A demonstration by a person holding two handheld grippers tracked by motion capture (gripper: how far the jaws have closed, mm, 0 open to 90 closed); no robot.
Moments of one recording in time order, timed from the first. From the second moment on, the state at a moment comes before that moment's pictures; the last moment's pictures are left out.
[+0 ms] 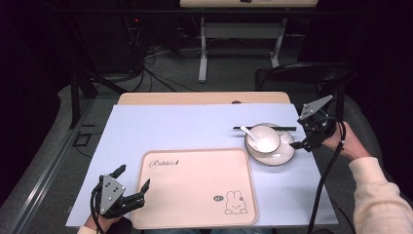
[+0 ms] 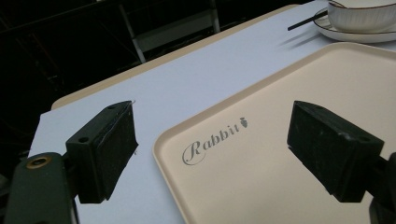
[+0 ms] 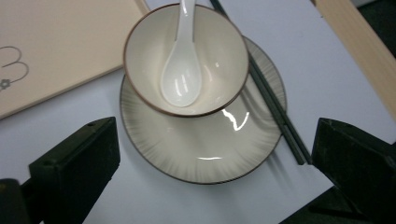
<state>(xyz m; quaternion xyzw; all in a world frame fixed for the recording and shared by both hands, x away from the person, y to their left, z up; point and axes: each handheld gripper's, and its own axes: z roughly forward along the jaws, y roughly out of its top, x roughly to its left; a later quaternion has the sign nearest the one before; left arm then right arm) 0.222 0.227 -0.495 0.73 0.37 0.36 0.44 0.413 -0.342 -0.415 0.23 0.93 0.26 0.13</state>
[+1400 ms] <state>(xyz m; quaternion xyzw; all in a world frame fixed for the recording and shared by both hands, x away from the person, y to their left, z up) 0.222 0.229 -0.495 0.73 0.37 0.36 0.45 0.513 -0.289 -0.479 0.10 0.98 0.04 0.14</state>
